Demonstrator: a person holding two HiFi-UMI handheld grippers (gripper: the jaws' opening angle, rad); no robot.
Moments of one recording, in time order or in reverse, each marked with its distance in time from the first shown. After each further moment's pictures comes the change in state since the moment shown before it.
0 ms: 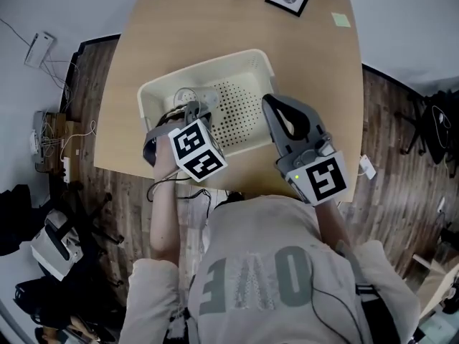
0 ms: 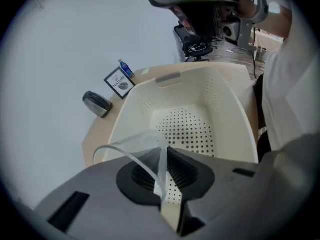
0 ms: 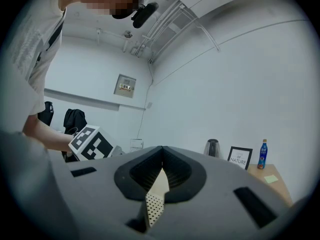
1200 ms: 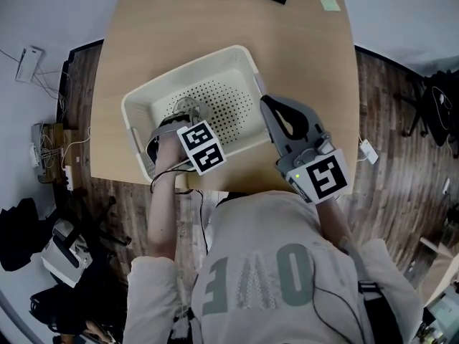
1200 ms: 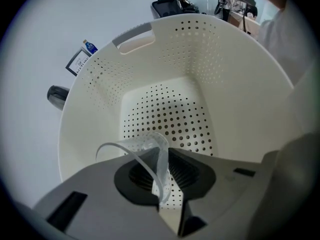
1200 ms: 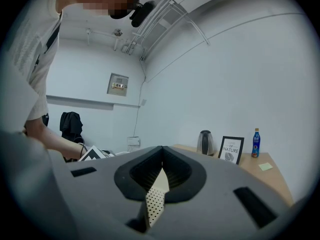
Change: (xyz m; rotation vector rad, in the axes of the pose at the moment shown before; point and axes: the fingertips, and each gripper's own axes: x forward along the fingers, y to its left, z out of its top) left arm 0.072 -0.046 -0.021 0.155 0.205 -0.179; right arm -0.019 -0.032 -0.029 0.076 0.053 -0.040
